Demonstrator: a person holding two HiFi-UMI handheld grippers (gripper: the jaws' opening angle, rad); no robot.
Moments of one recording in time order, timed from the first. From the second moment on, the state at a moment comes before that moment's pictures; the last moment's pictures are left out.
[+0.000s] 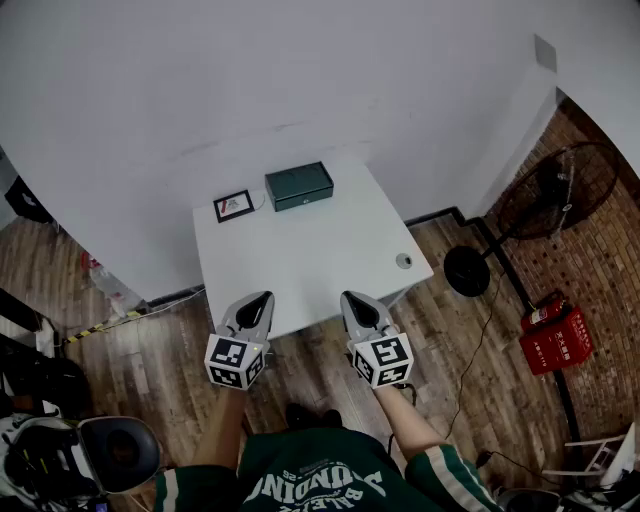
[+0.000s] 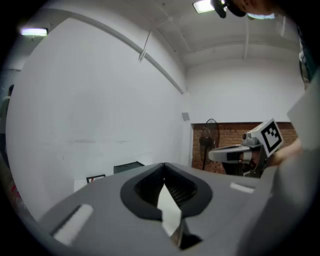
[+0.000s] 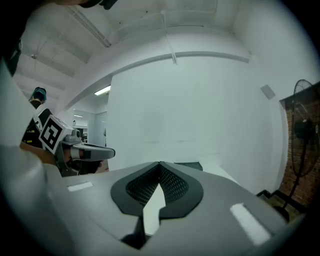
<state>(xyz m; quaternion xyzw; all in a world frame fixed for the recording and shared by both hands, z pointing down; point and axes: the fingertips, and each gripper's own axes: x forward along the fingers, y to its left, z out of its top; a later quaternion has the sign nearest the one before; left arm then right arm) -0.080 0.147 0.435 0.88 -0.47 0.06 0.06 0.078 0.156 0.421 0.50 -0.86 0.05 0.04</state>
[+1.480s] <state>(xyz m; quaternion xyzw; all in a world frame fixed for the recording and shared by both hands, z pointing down) -0.098 0.011 0.452 0.88 -0.46 0.05 0.07 0.047 0.018 0.442 0.49 -0.87 0.07 0.04</state>
